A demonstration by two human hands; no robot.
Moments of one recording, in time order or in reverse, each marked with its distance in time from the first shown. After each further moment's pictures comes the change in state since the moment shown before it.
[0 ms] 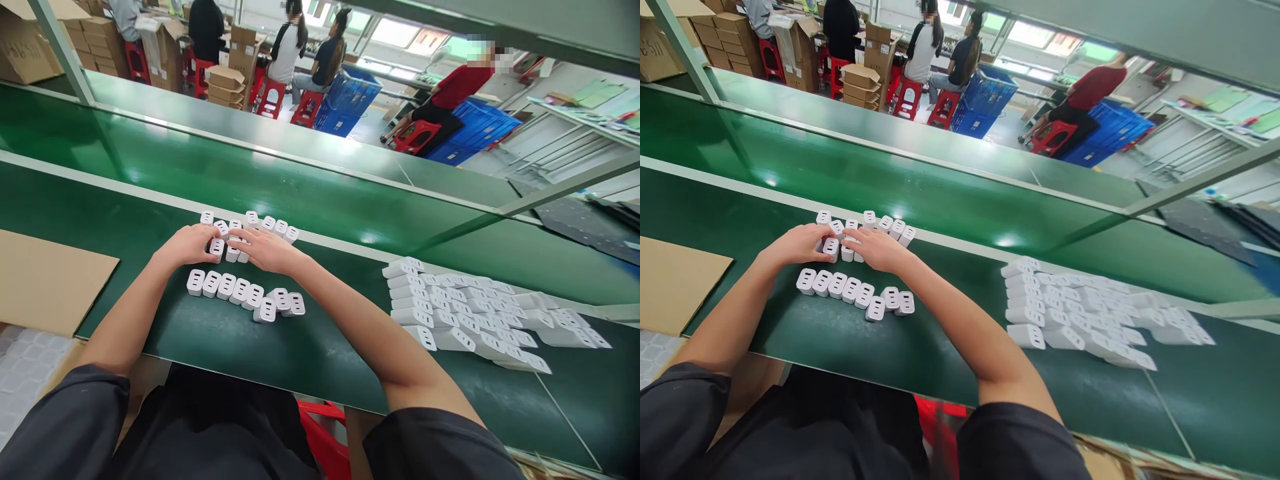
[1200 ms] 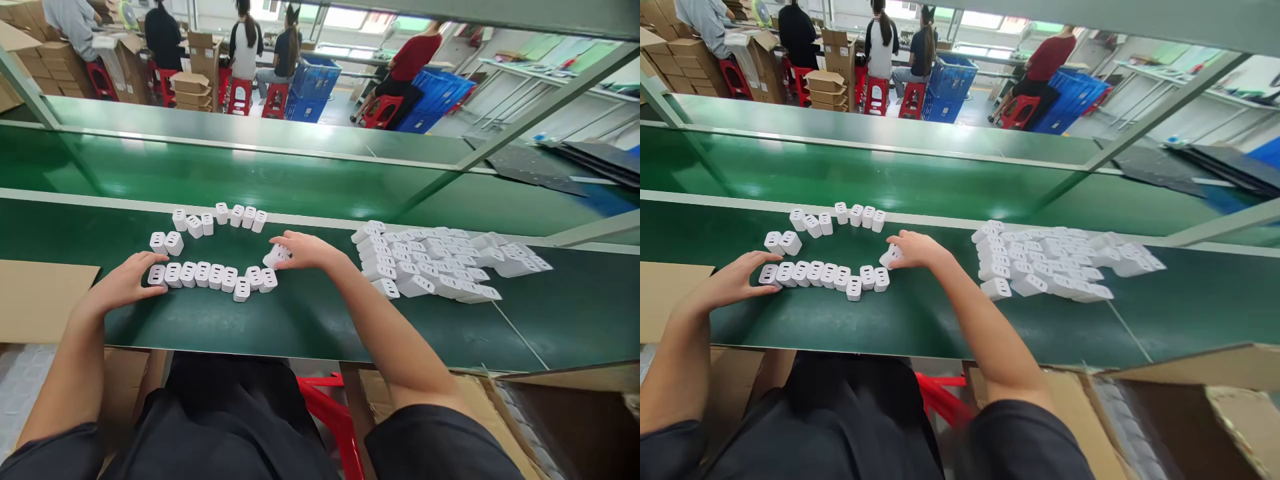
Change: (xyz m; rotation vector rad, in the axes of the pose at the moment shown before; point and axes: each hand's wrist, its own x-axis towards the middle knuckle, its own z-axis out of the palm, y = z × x) left_hand -0.106 -0.023 0.017 -0.199 0.046 -0.036; right_hand -0.129 0.004 -0.016 0.213 -0.295 0.634
